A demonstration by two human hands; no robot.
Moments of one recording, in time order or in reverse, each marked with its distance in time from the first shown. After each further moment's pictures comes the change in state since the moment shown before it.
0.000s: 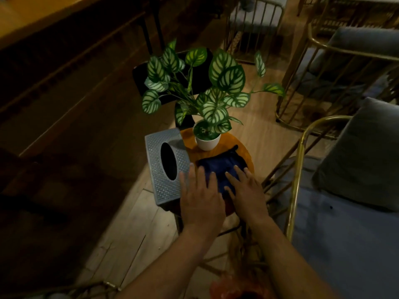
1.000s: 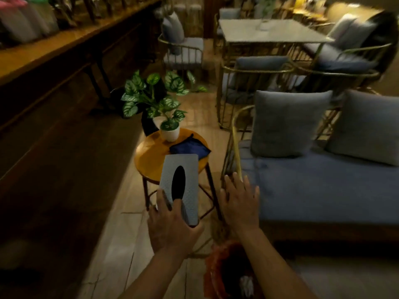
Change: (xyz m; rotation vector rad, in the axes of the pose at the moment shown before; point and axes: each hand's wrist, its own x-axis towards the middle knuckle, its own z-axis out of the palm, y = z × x) left_hand -0.235 -0.081 -0.029 -0.203 0.094 0.074; right_hand -0.277 -0.078 -0.033 0.056 0.452 0.438
